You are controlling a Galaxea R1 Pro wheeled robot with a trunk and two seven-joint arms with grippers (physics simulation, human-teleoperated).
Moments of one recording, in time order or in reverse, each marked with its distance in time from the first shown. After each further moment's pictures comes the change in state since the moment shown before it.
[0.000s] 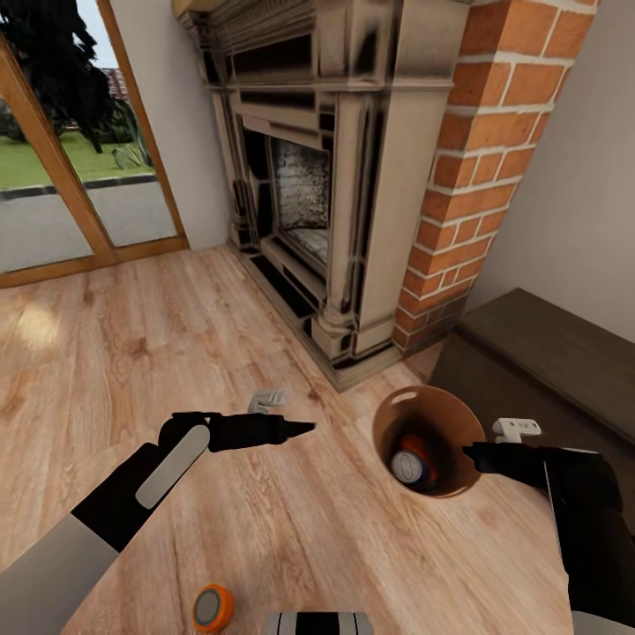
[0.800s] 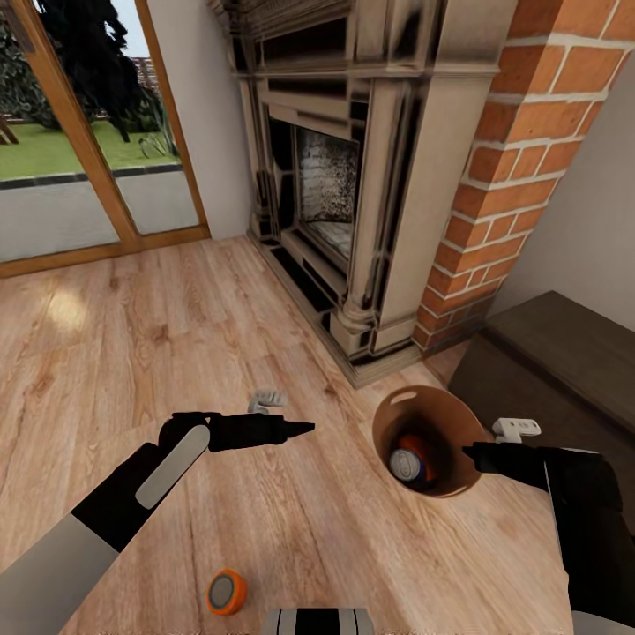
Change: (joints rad) left arm 0.000 0.000 -0.001 0.000 0.000 0.000 0.000; right arm 0.000 0.000 -0.001 0.000 -0.002 -0.001 0.000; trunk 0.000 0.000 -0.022
